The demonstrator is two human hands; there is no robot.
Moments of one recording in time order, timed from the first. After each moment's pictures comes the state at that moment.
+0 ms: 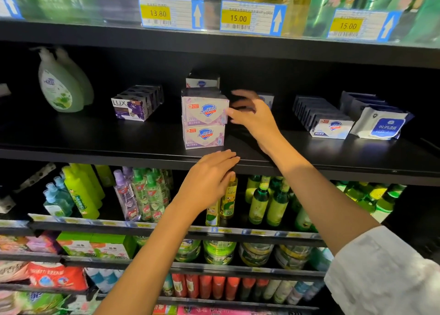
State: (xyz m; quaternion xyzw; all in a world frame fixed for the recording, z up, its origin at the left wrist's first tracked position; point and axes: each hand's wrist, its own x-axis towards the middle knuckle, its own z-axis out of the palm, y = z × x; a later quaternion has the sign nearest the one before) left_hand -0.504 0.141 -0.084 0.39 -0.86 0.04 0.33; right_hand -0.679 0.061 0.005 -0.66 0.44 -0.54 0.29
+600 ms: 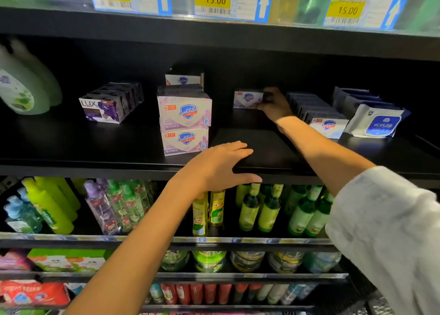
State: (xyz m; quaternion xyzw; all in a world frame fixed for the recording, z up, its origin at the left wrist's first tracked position) left_hand -0.556 0.099 -0.027 0.41 -0.91 -0.09 0.09; right_hand -0.796 -0.067 -0.012 -0.54 0.62 -0.51 0.23
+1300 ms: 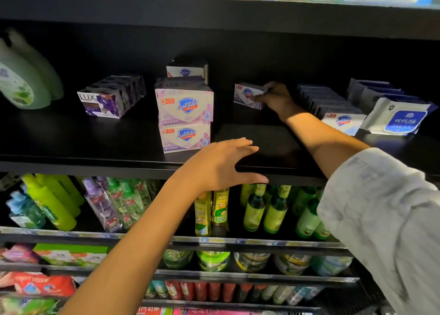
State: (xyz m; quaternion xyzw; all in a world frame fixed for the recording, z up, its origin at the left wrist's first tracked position) left_hand -0.556 0.099 -0.025 0.43 -0.89 -0.13 0.10; right_hand -0.796 -0.110 -0.014 -0.55 0.63 -0.48 0.26
